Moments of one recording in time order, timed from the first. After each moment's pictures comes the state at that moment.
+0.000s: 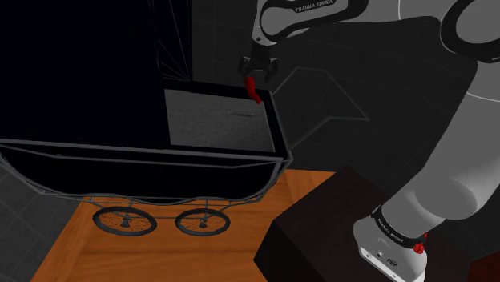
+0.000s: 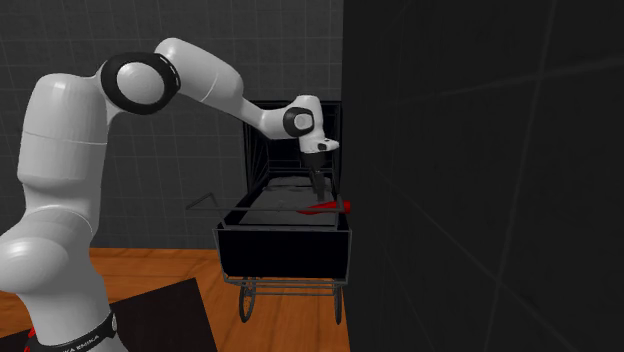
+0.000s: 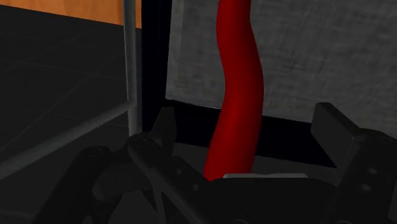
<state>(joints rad) -0.04 0.27 0.19 -1.72 -0.15 2.06 0.60</state>
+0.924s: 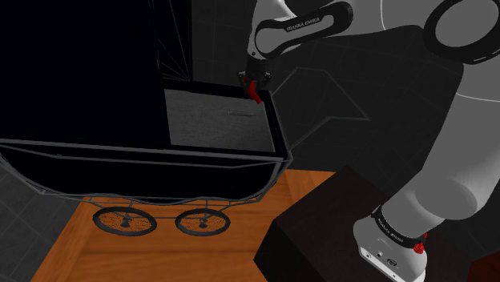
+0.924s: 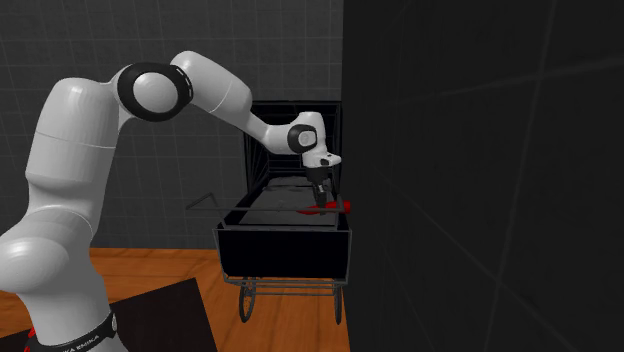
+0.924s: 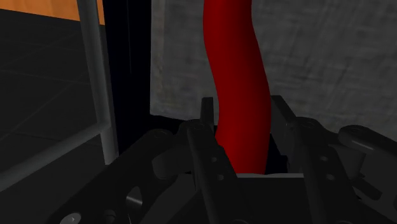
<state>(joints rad) -0.04 0.34 0.18 -1.74 -0.17 2.16 0.63</state>
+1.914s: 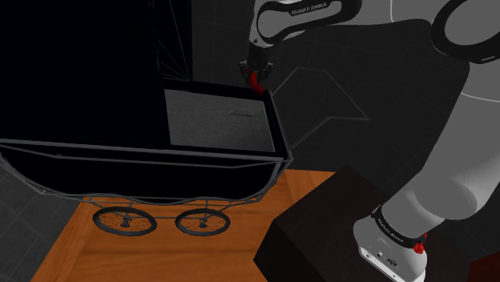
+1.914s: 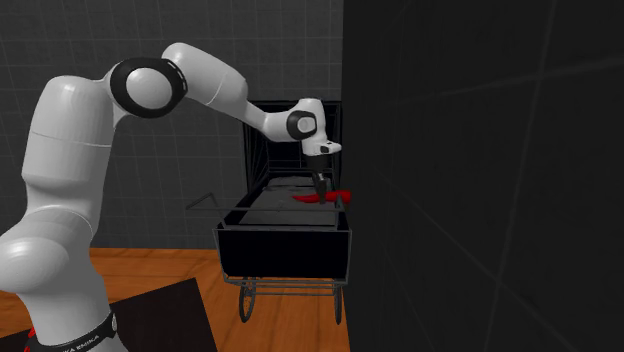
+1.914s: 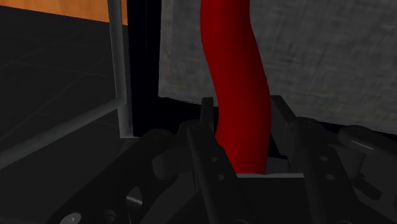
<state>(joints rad) -0.04 0.31 0.19 -1.69 -0.16 2.07 0.61</state>
